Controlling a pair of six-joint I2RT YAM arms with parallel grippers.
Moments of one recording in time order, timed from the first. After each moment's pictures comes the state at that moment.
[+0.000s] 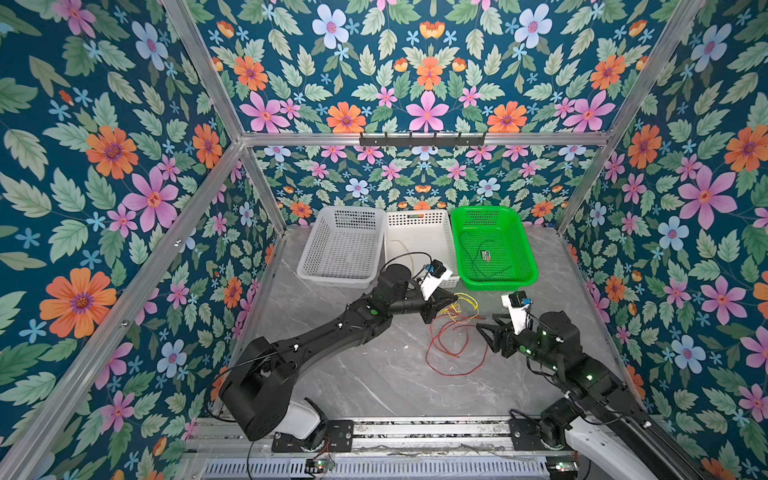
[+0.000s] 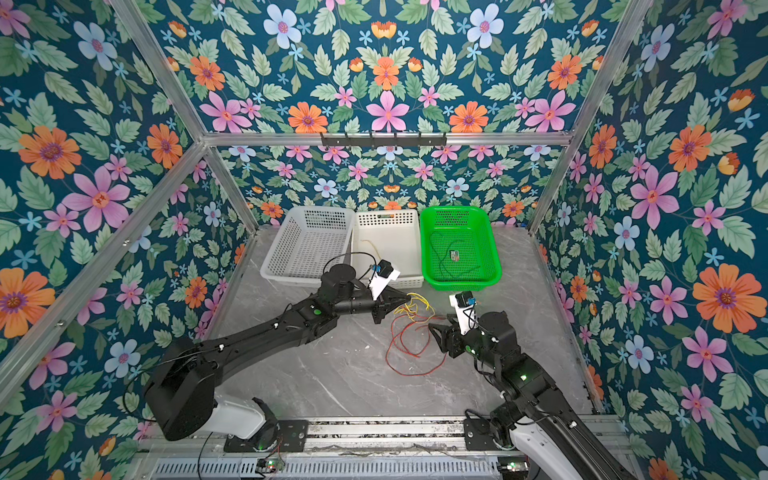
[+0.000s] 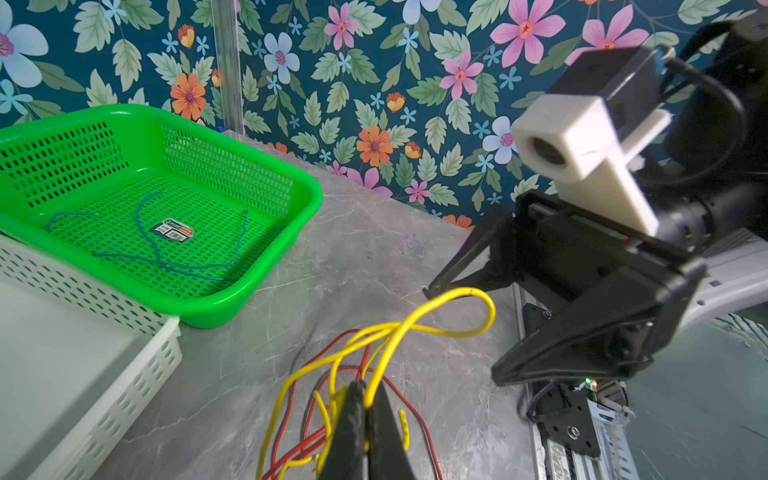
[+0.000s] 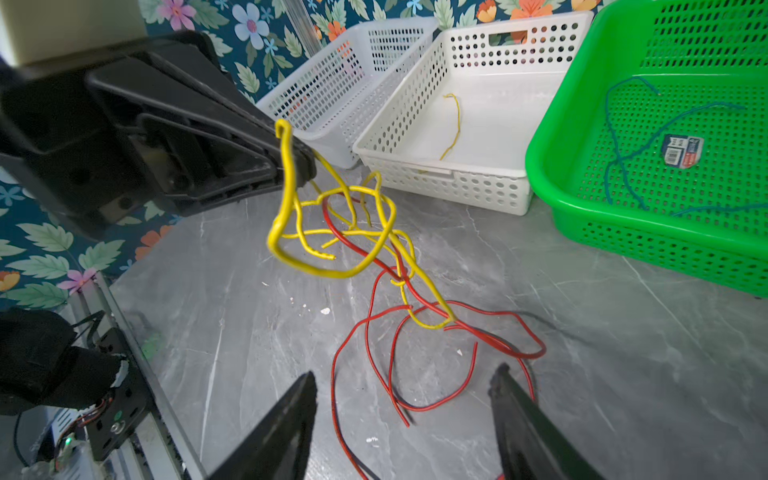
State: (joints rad) left arm -0.79 1.46 0.95 0.23 0.55 -0.07; right arm 0.50 0.64 0.52 -0.32 -0.23 0.22
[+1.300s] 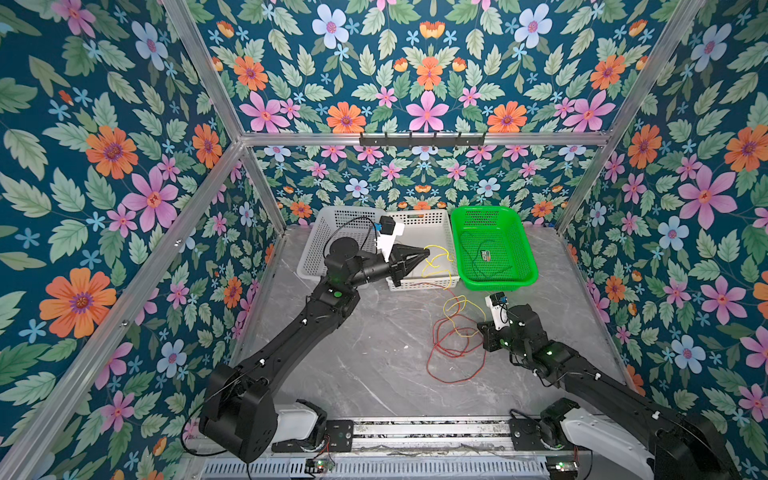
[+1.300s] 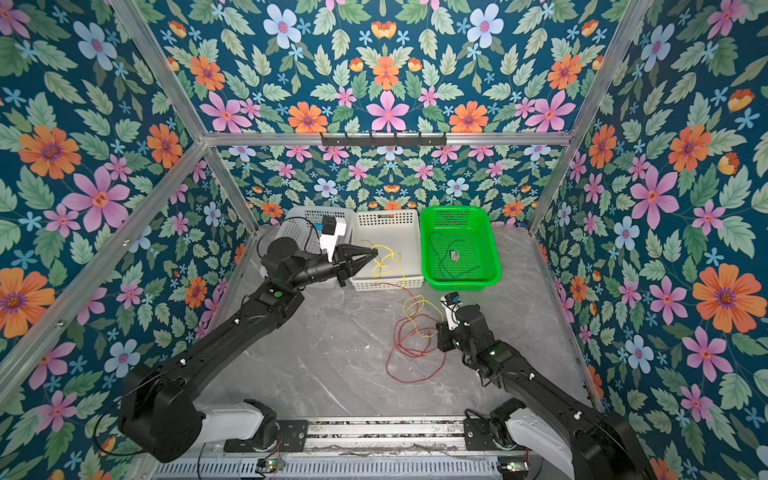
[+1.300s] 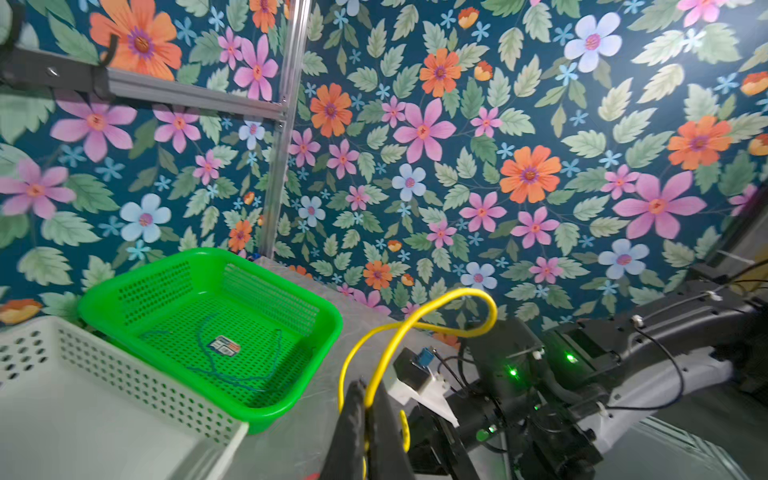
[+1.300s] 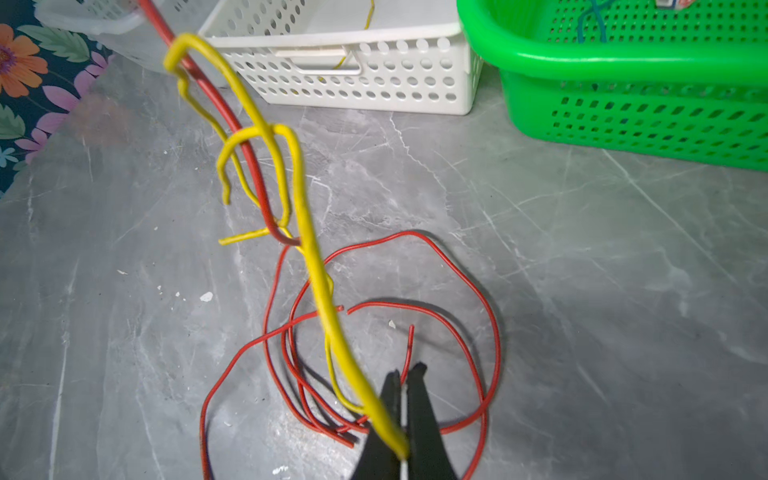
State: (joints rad) left arm -0.50 1.32 1.09 0.35 0.74 -0.30; right arm 0.49 0.99 0.43 -0.12 -0.10 0.29
